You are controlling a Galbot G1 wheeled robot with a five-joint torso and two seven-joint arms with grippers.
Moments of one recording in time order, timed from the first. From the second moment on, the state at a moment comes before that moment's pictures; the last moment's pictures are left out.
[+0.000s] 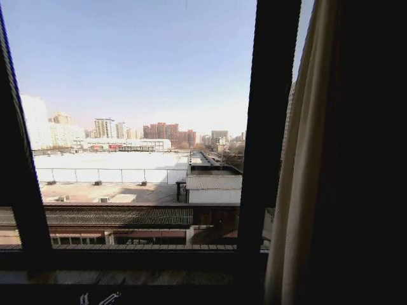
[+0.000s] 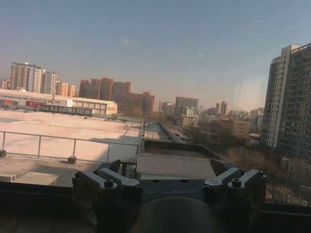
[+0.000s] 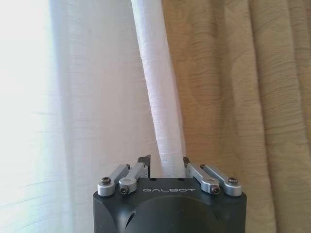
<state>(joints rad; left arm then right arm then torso) 1.57 -1.23 -0.79 -1.98 -0.51 0.00 0.16 -1.45 1.10 1.09 1.81 0.60 -0.02 -0.01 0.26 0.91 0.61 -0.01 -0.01</state>
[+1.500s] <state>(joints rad) 1.59 -1.25 -0.80 -2.00 -0.45 0.02 0.14 -1.15 1.01 0.66 1.69 0.52 -0.14 0.00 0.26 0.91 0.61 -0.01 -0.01</state>
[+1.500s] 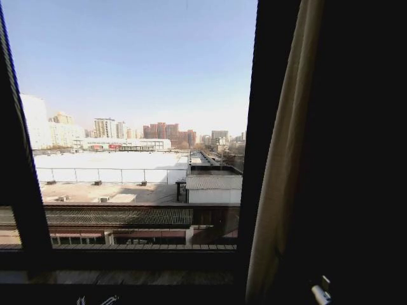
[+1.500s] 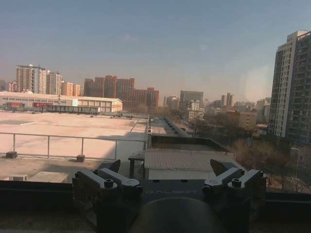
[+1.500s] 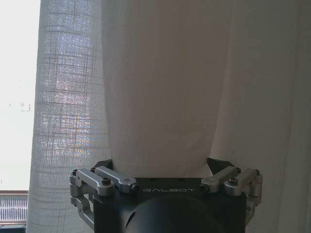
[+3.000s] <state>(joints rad) 1.60 -1.30 -0.77 -2.01 -0.41 0.04 0.14 -1.23 0.90 0.81 1.70 0.67 -0.13 0.01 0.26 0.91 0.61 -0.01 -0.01</state>
